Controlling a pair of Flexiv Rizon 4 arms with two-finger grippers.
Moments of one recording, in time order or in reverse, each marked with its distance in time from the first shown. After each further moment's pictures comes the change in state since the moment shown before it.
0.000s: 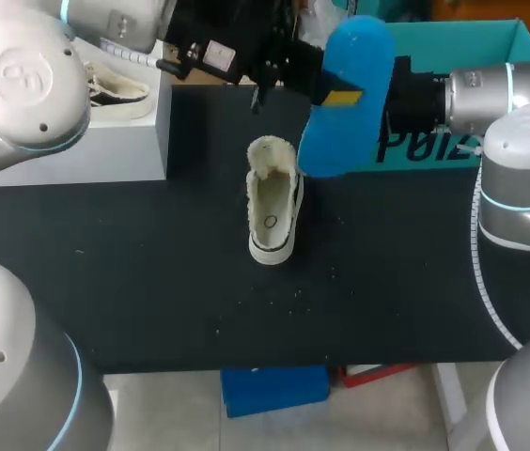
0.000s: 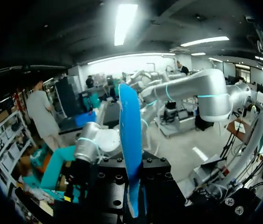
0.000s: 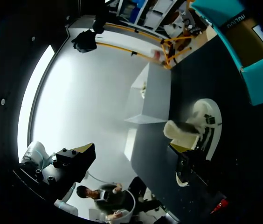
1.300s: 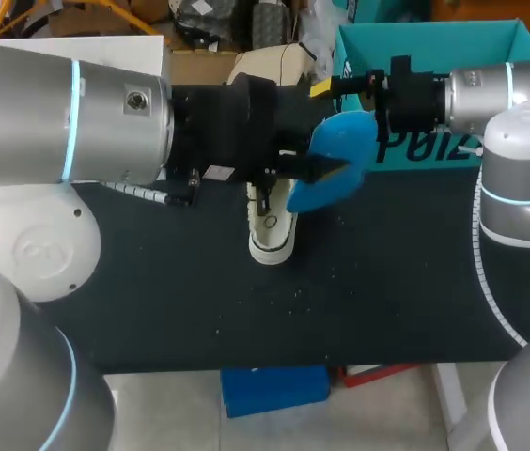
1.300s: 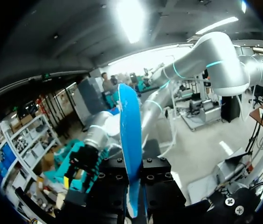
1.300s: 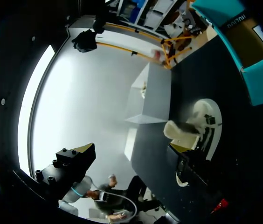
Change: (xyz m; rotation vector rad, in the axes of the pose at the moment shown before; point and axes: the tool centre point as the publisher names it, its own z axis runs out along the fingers) left arm 0.042 0.056 0.015 -0.023 -0.266 0.033; right arm 0.000 0.001 0.000 0.001 0.001 0.000
